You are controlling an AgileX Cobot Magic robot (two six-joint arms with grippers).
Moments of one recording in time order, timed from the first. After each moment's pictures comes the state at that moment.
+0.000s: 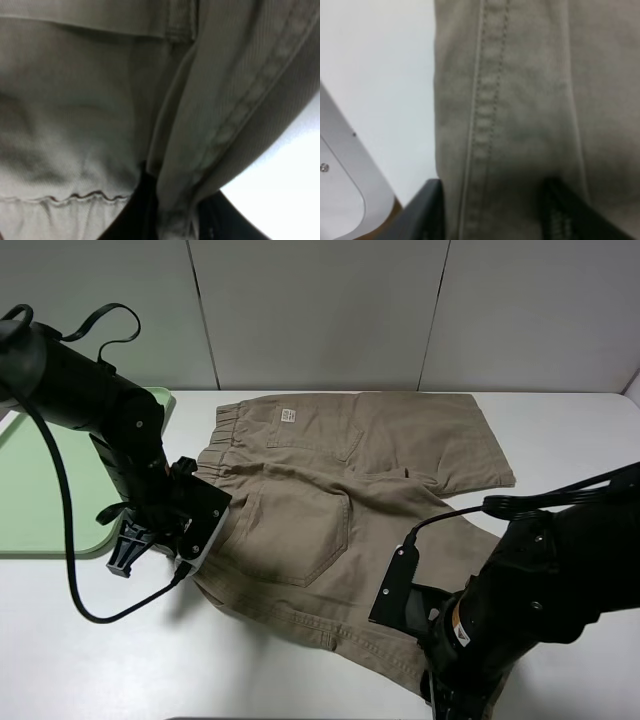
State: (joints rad) left arm -0.46 1.95 -0.91 0.19 0.48 1.25; right arm 0.92 1.76 -0.48 0.06 0.35 -0.23
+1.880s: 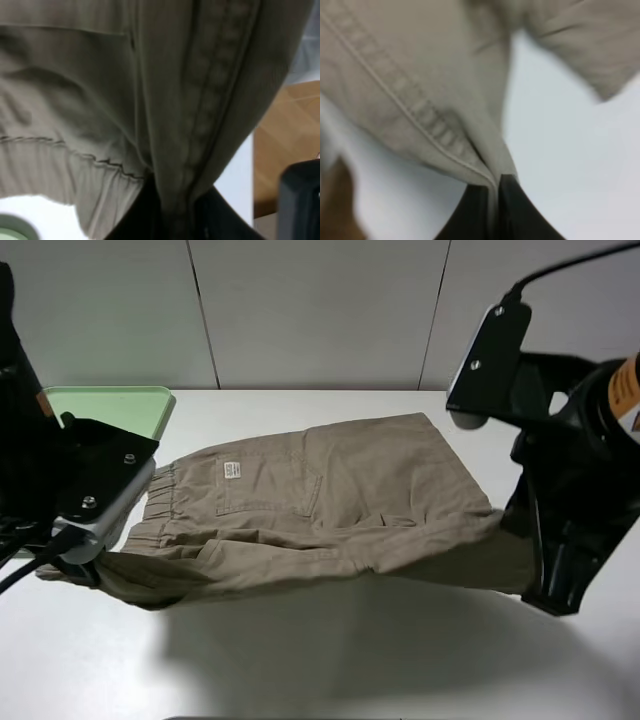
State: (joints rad) left arm -0.46 1.43 -0.89 -0.08 1.11 1.21; right arm 0.93 1.19 -0.93 -0.32 1.12 -0.05
